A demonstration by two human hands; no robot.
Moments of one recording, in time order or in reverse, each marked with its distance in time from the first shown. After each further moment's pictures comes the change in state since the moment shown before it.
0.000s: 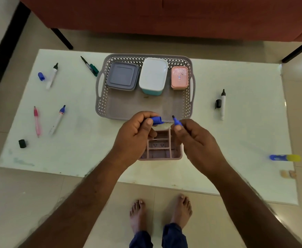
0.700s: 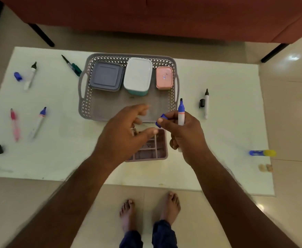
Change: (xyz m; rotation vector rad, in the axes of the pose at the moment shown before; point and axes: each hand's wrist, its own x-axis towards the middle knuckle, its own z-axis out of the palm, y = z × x) left_hand 0.010 0.013 0.001 0.350 -0.030 0.214; right_hand 0.031 0.000 -0.006 0.485 0.164 0.228
